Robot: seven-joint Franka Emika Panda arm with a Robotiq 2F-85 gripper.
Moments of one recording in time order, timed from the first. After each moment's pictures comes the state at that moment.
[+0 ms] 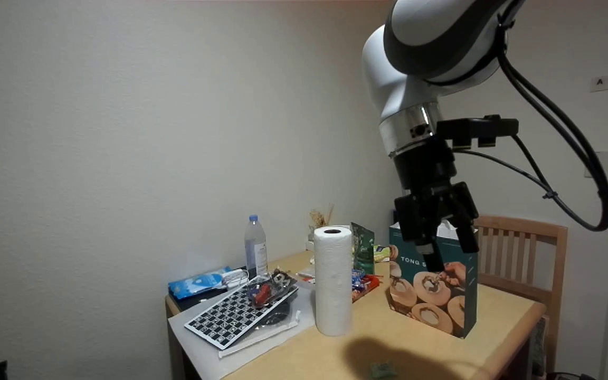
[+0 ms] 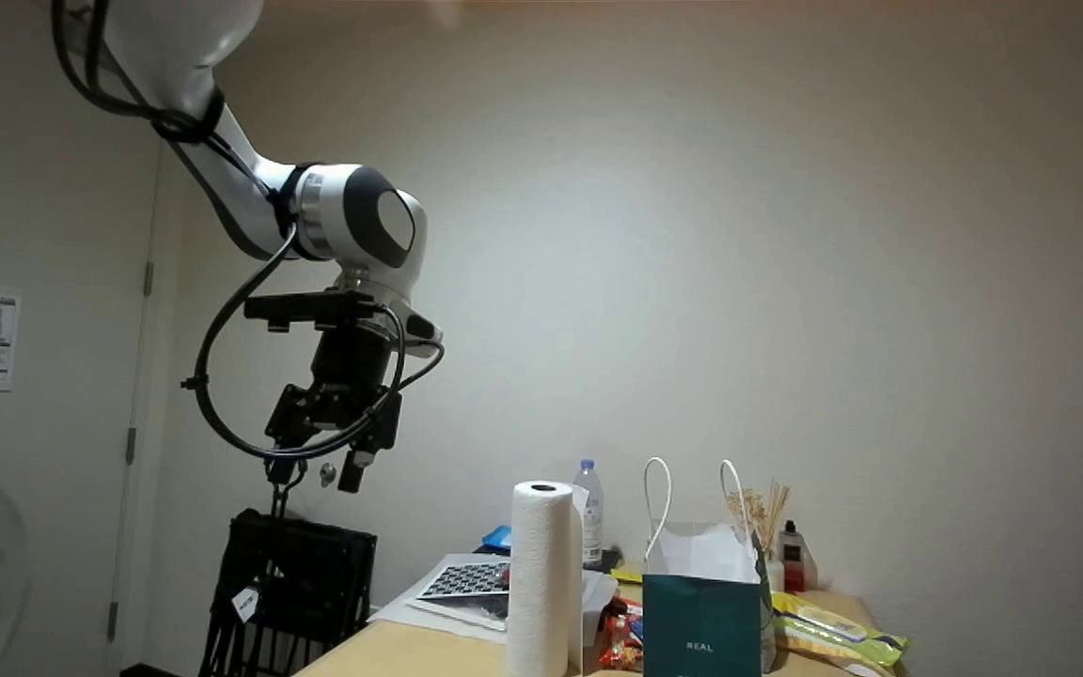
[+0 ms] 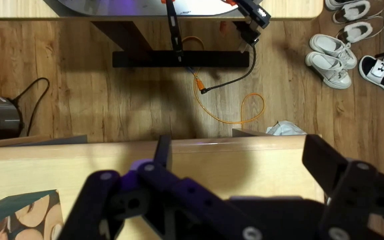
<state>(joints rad) 0.08 -0.31 0.14 -2.31 0.09 1.68 0.22</state>
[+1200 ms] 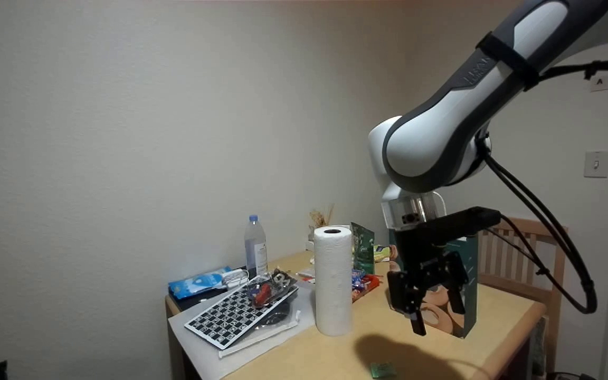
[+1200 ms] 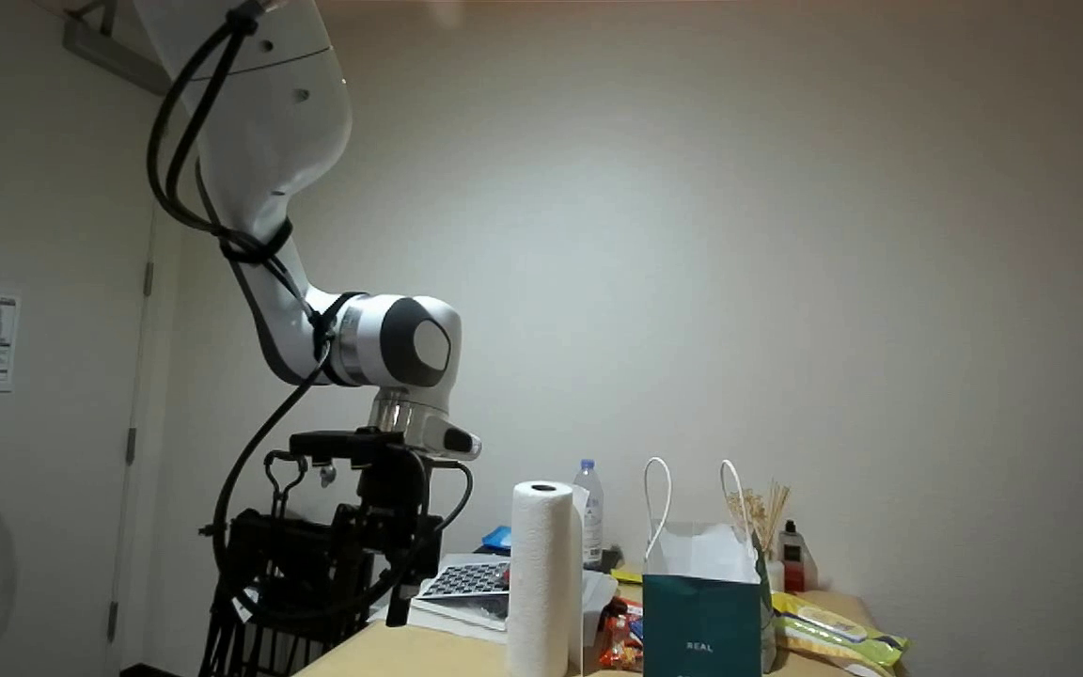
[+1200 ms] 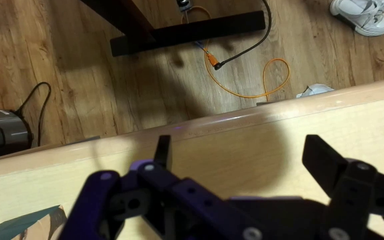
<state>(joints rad) 0.04 -0.07 0.10 -2.43 0.02 2.07 0.33</state>
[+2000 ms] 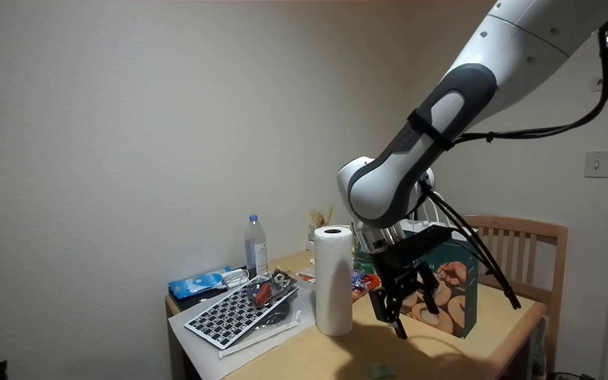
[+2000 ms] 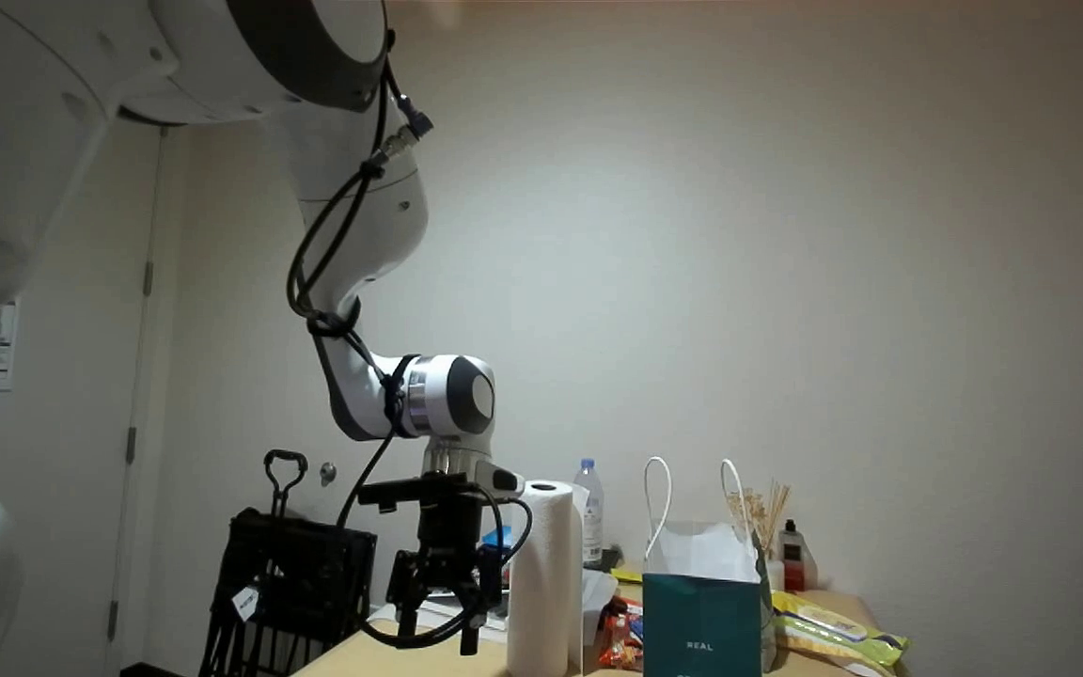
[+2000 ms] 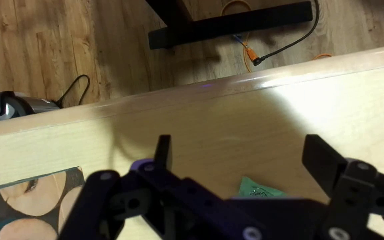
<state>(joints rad) 0.05 0.26 0.04 -2.16 -0.15 2.03 0.37</state>
